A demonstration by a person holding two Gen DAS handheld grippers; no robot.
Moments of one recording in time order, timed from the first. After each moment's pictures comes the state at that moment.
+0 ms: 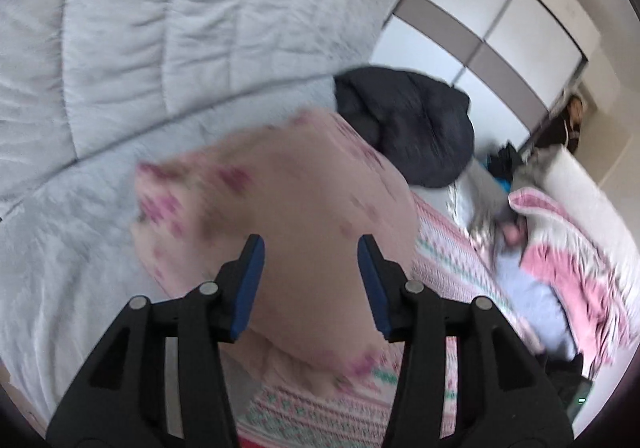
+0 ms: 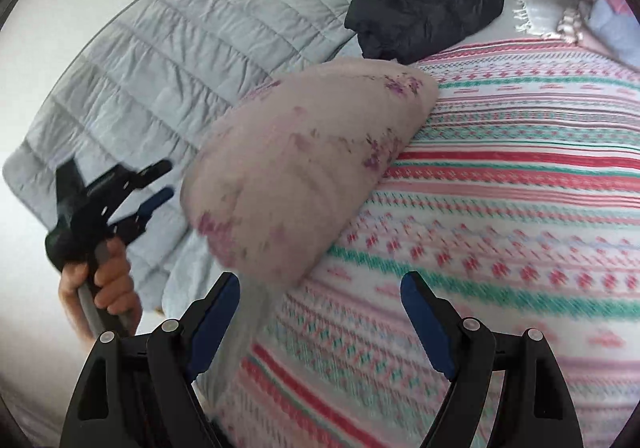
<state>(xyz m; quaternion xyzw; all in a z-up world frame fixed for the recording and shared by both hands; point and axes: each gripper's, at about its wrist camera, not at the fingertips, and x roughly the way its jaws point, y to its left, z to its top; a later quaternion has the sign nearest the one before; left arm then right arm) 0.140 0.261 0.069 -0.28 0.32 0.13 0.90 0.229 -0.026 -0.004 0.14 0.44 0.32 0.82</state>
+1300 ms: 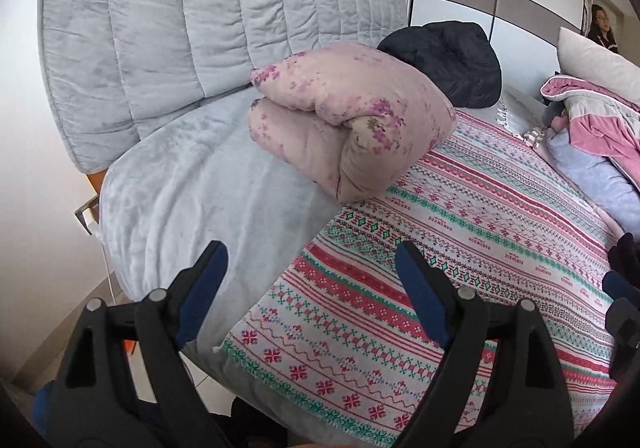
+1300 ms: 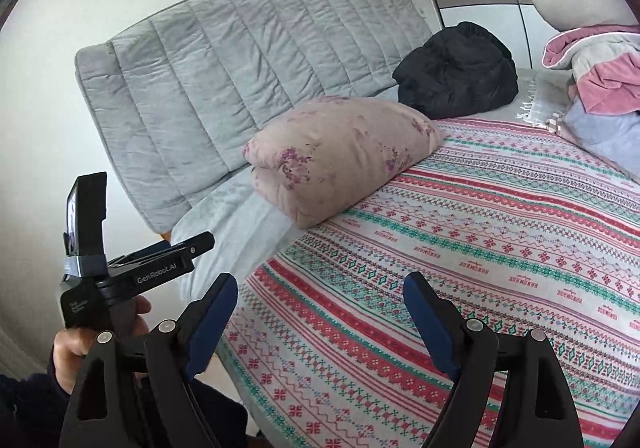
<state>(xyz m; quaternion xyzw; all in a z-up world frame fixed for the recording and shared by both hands) -0.035 0.112 0.033 -0.12 0.34 0.27 0.89 0.065 -0.066 0.033 0.02 0.33 0.35 0.88</state>
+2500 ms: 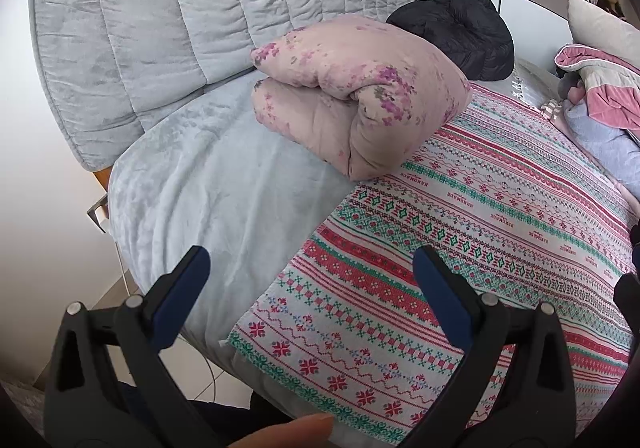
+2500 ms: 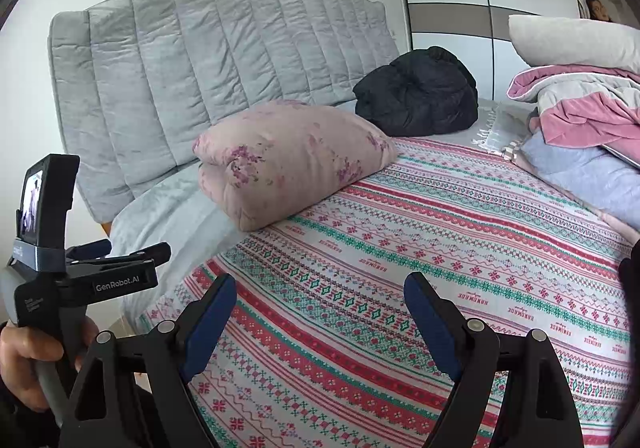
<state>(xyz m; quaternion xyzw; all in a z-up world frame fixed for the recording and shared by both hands) -0.022 0.108 0.018 -0.09 0.38 0.29 0.87 0.064 -0.055 0.021 -0.05 0.30 0.26 0.92</state>
